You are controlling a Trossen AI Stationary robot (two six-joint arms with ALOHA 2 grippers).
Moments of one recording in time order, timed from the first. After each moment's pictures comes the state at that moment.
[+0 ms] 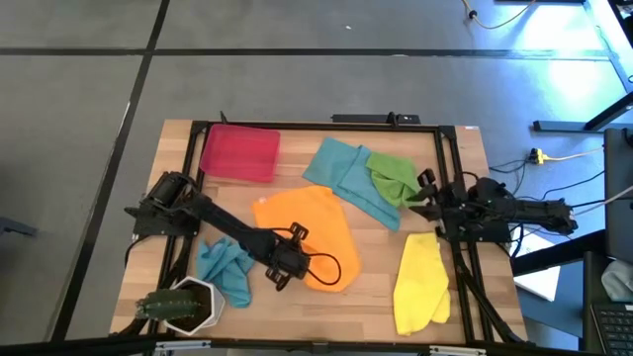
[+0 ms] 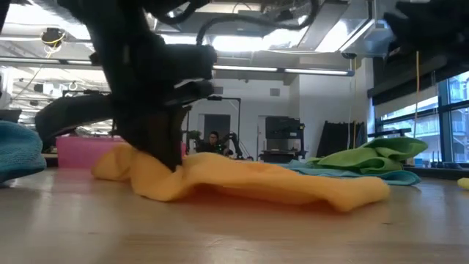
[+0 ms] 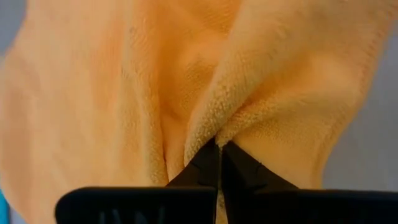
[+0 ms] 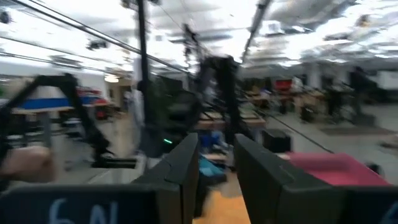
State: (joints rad) left arm -0.39 1.90 1.16 -0.50 -0.35 0.19; right arm -0.07 0.06 0.01 0.36 -0.21 0.13
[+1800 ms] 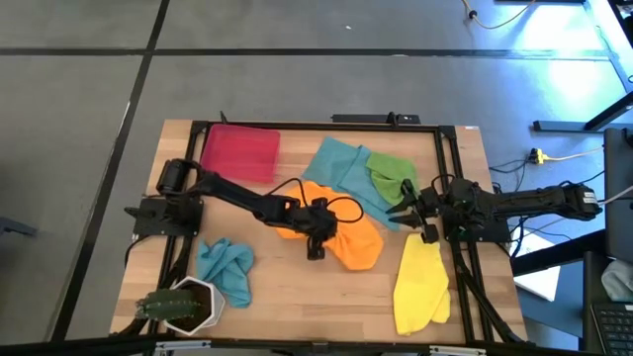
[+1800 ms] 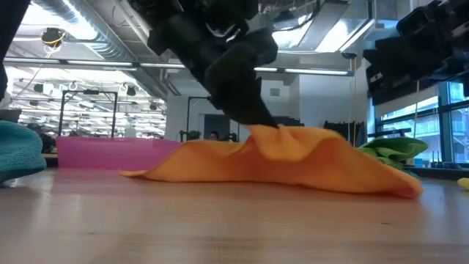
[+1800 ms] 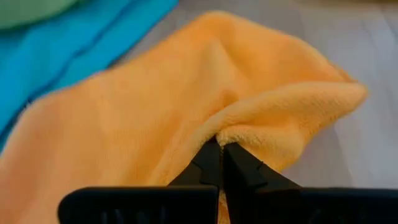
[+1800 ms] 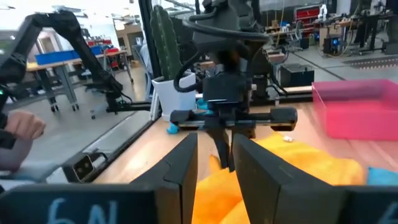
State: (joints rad) left arm -0.12 1.90 1.16 -0.01 -0.08 -0.08; right arm -0.06 0.55 0.01 0.60 -0.32 0.17
